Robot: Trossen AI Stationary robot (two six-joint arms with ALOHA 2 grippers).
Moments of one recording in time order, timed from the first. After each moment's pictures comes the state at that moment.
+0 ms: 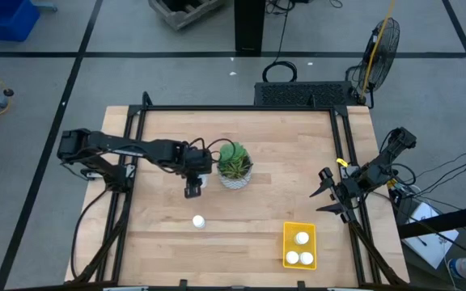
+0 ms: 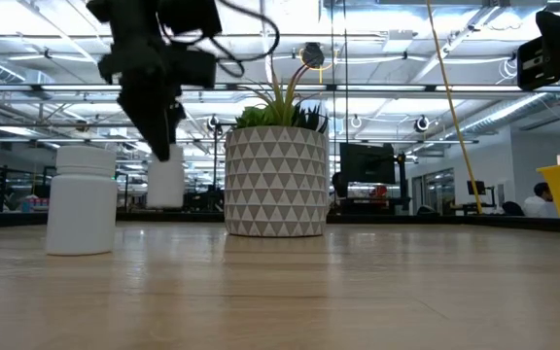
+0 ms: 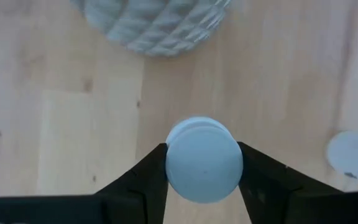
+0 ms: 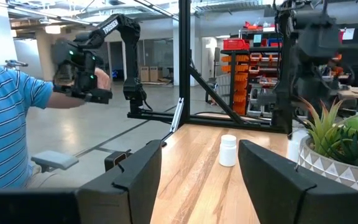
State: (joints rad) left arm 0.03 1.49 1.04 -0.78 0.02 -0.08; right arm 0.74 0.01 0.02 0.13 0.36 -0.01
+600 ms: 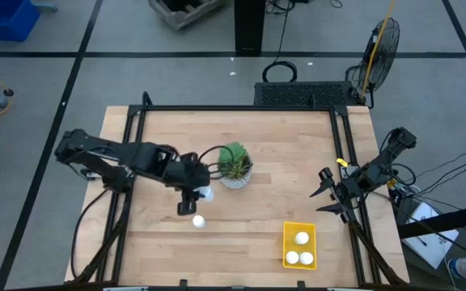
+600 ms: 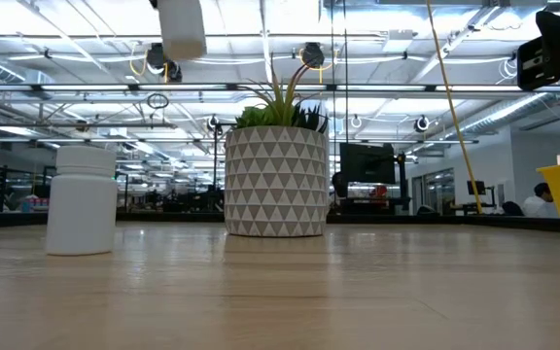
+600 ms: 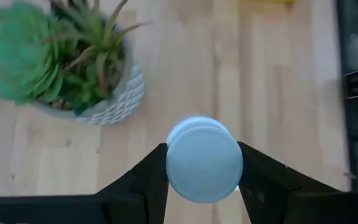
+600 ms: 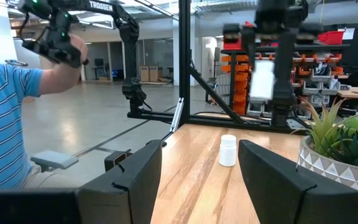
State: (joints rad) left arm -0.25 1.49 1.55 -1.10 -0.06 -0.27; right arm 0.74 0.01 0.02 0.13 0.36 -0.01
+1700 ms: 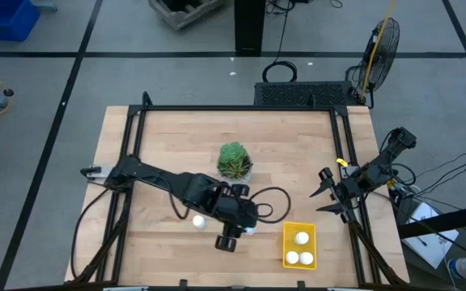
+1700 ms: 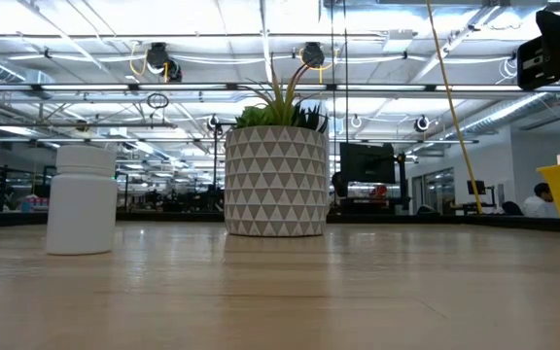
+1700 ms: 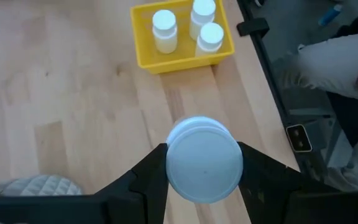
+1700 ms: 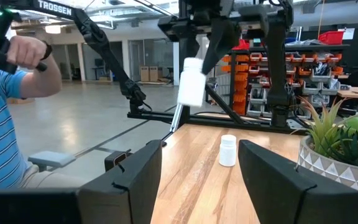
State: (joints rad) left arm -0.36 2.09 2.29 -1.18 -0.02 -0.10; right arm 0.74 0.01 0.02 0.13 0.36 -0.01
